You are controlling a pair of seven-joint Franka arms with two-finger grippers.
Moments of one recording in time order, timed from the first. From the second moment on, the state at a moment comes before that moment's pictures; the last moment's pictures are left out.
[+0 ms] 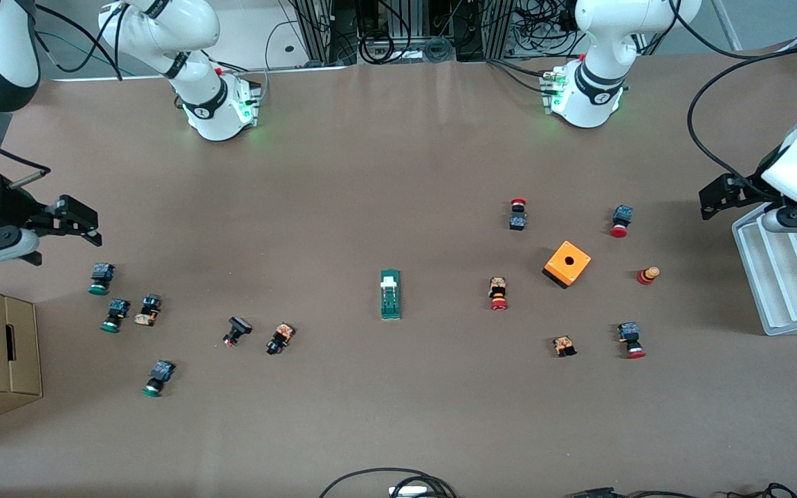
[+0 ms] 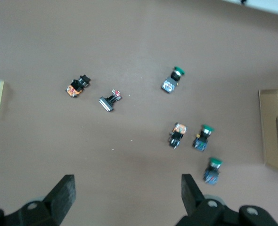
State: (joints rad) left arm 0.01 -0.05 -0.03 -1.75 0.06 1.69 0.01; right arm 0.01 0.01 0.00 -1.63 0.02 1.69 -0.17
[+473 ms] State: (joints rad) left arm 0.01 -0.05 -0.03 -1.75 0.06 1.69 -0.01; right arm 0.01 0.02 0.00 -1.59 0.02 1.65 -0.10
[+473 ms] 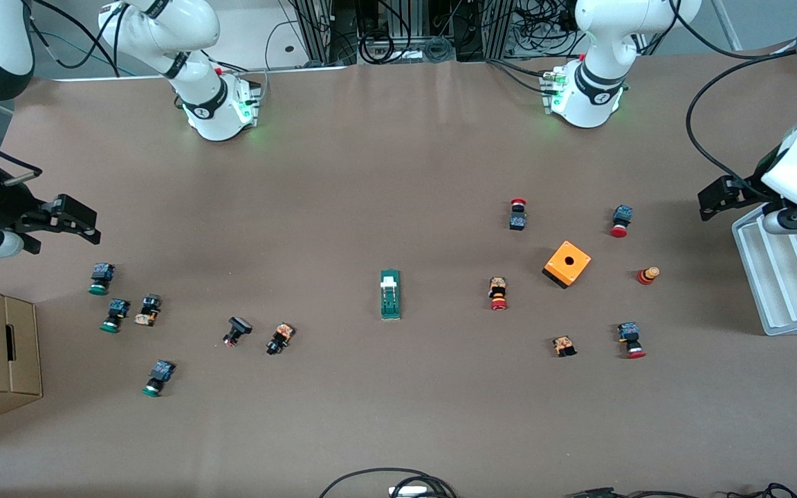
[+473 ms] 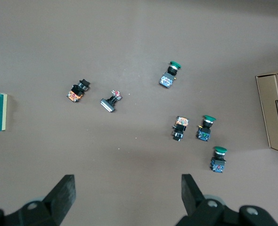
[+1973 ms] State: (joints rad) left arm 0.01 -0.04 -0.06 -1.75 0.09 1.69 -0.01; right arm 0.01 0.03 0.01 -1.59 0.02 1.63 -0.09
